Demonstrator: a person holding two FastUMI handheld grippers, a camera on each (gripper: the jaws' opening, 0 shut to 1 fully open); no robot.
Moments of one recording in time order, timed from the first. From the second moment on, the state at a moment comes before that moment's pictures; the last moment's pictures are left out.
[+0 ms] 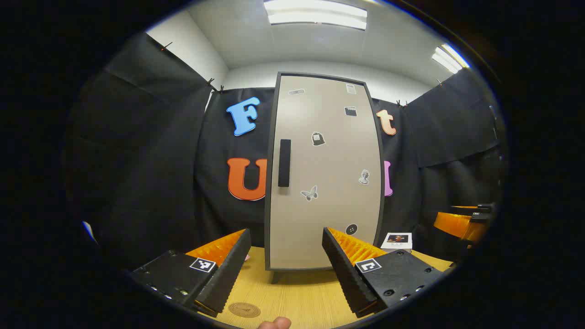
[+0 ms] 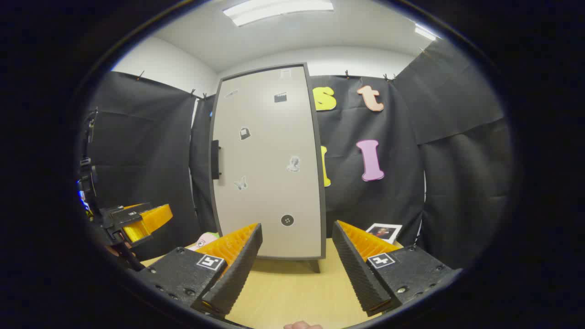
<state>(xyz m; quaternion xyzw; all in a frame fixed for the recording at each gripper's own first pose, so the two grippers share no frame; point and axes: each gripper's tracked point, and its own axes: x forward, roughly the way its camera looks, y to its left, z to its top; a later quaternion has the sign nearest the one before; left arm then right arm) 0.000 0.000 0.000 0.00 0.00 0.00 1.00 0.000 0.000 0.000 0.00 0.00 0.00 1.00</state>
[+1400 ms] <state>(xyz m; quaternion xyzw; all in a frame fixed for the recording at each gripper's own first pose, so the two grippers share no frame) 0.012 0.003 -0.009 0.00 0.00 0.00 1.00 0.027 0.015 0.028 -0.04 -0.02 0.03 1.00</state>
